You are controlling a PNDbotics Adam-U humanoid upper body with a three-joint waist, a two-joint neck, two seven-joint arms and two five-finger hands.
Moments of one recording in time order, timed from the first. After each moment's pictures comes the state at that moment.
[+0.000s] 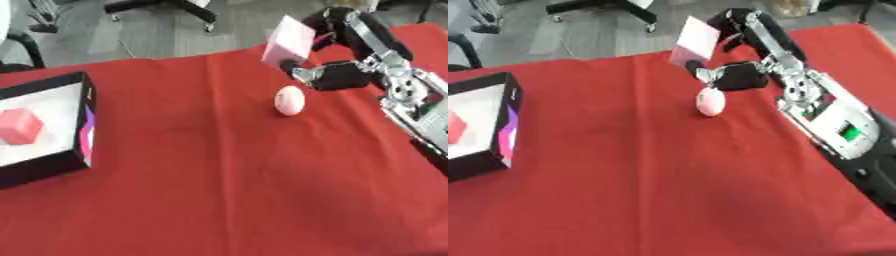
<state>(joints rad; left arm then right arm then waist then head) -0.71 0.63 -0.23 -1.76 -0.06 0.22 -0.02 -0.36 -0.80 0.25 -1.98 -0.05 0.32 -0.20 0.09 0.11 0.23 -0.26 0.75</state>
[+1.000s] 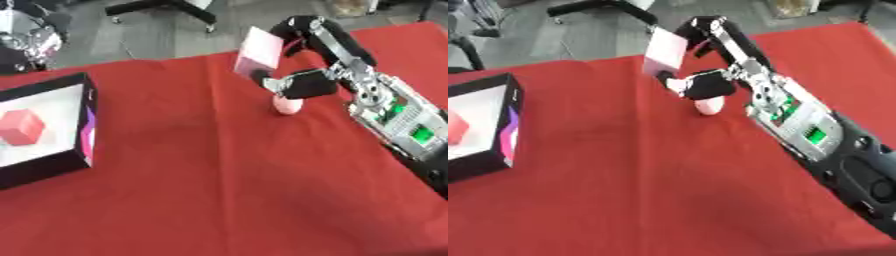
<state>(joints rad) -0.86 0.62 -0.43 -1.77 -0.15 0.22 -0.33 -0.41 -0.72 0.34 -1.98 0.03 0.37 -0.18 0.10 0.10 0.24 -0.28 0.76</state>
